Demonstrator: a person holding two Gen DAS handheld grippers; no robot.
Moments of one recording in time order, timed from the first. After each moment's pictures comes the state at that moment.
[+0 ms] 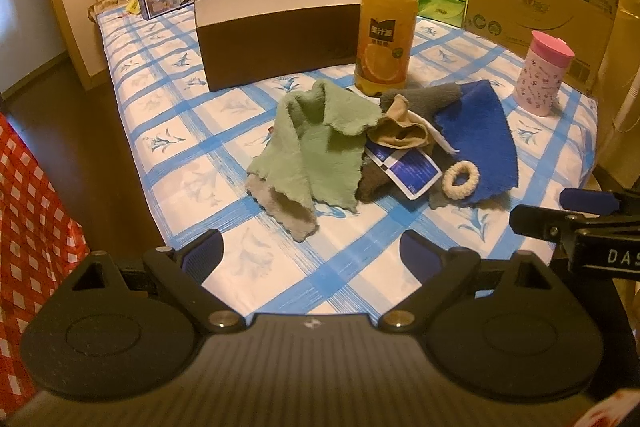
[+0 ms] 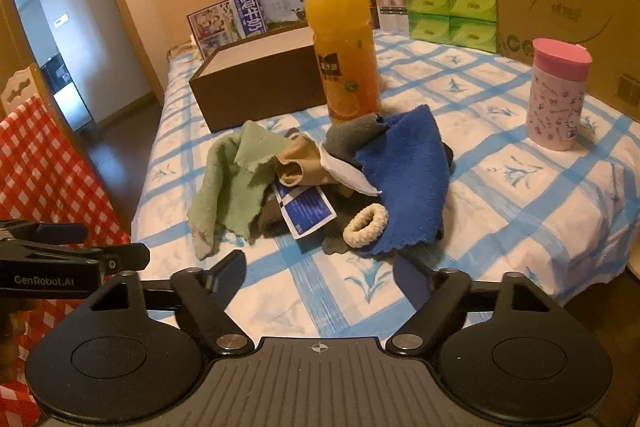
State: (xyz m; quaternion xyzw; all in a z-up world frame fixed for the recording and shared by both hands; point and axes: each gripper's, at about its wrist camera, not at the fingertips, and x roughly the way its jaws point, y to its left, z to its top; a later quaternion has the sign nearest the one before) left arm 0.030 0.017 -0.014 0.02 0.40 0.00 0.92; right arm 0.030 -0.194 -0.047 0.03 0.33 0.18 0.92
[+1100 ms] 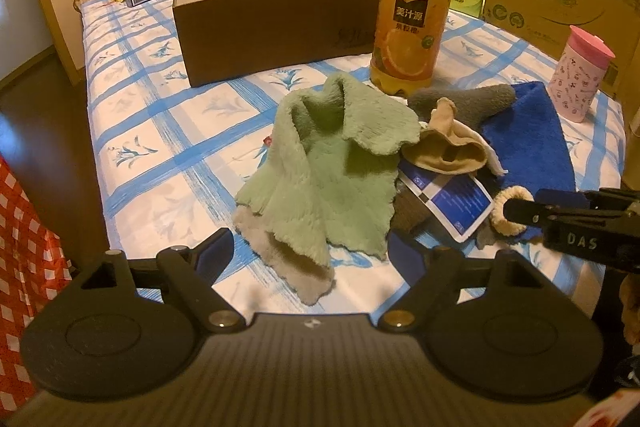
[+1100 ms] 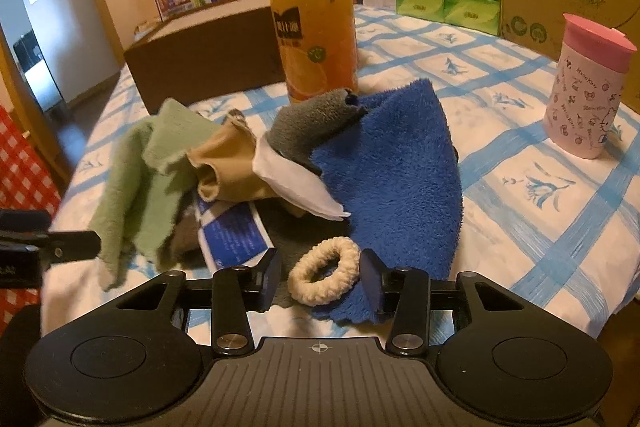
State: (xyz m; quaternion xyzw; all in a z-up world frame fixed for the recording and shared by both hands) left arm 0.115 0.034 -0.063 0.01 0.42 0.00 0.91; right arm 0.134 -0.184 -0.107 0.00 0.36 0.15 0.92
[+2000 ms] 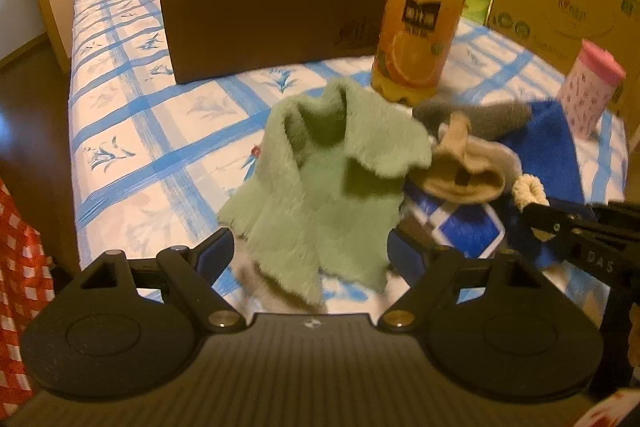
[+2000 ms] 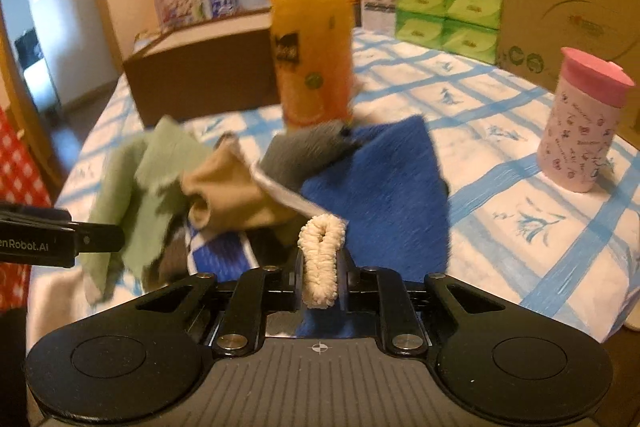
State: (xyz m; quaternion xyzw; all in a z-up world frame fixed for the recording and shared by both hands) left arm 0.145 0.037 -0.080 -0.01 0.42 -0.01 0.91; right arm 0.138 -0.187 -0.094 -0.02 0.32 0.14 0.94
